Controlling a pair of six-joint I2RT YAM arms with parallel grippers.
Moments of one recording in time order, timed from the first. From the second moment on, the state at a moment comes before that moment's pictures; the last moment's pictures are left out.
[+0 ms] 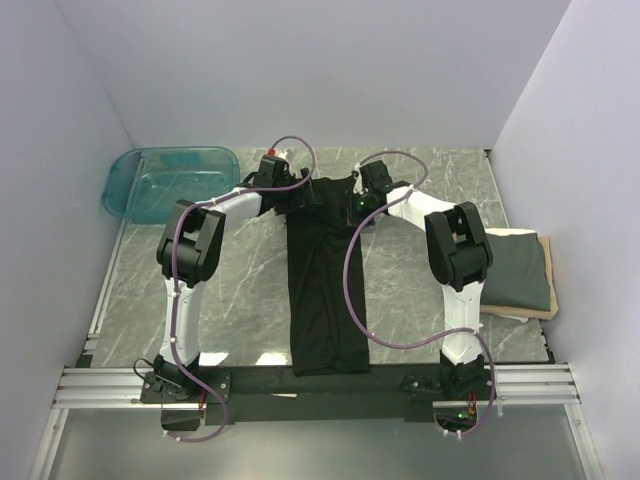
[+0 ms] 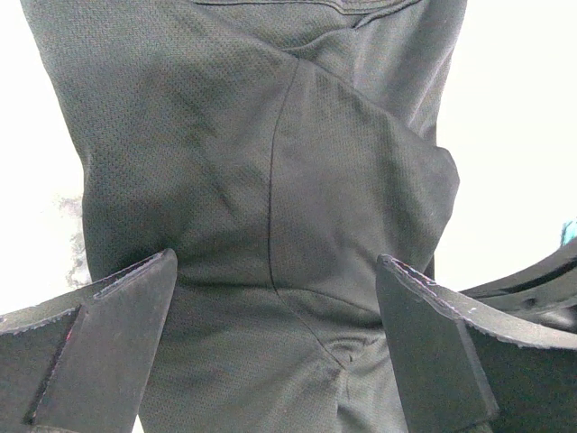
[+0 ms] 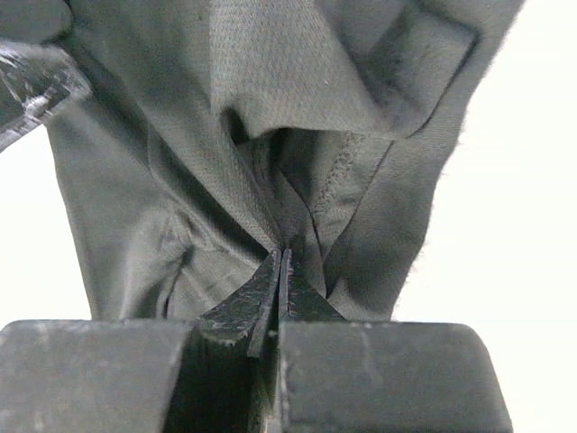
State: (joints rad) left arm -0.38 2.19 1.56 -0.06 0.25 -0.60; right arm 0.35 2.11 1.50 -0.39 -0.32 0.36
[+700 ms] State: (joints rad) left arm -0.38 2.19 1.56 -0.06 0.26 -0.57; right arm 0.29 2.08 1.53 -0.46 -0.22 0.51
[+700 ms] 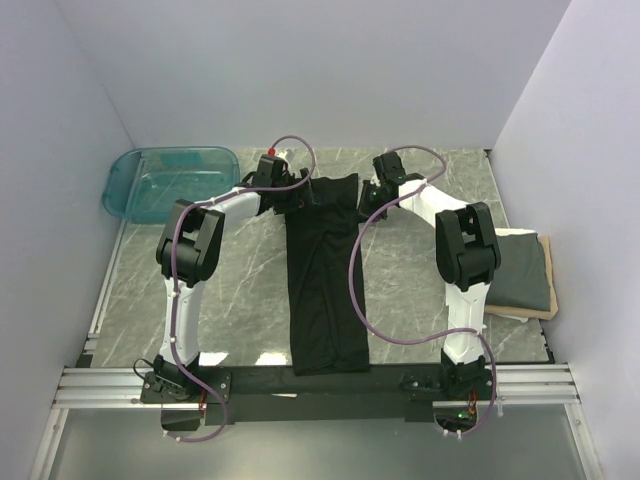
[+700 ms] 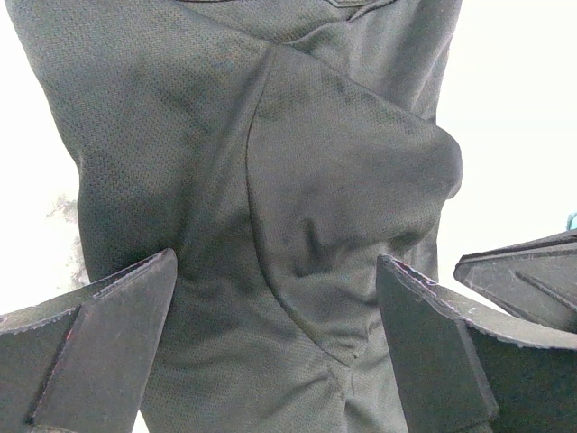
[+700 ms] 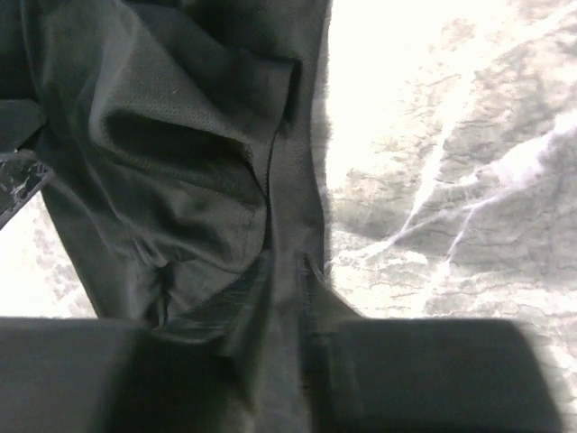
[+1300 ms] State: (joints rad) left arm -0.37 2.19 1.56 -0.07 0.27 -0.56; right arm 0.34 2.16 1.79 -0.37 -0.48 0.47
